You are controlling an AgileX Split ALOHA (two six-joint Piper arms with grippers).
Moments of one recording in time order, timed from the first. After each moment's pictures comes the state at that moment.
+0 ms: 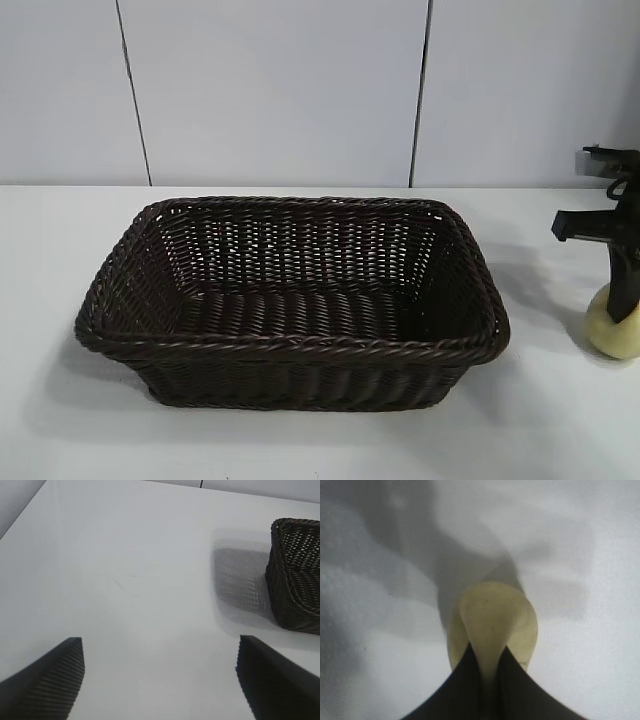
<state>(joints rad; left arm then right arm) 0.01 -0.01 -0.49 0.02 1.12 -0.05 -0.05 1.88 -1.20 0.10 0.89 -0.05</state>
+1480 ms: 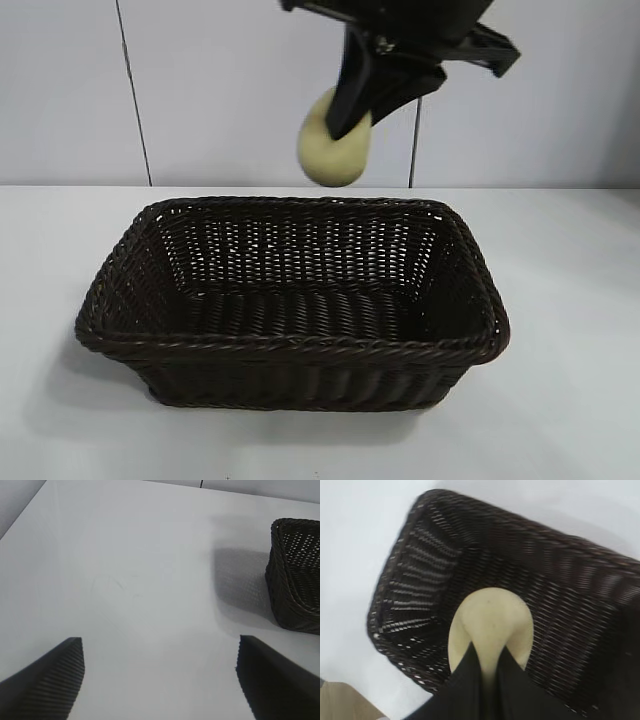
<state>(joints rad) 0.01 -0.01 -0.49 0.02 1.12 -0.05 0.61 1.66 -1.36 0.23 0.76 0.03</state>
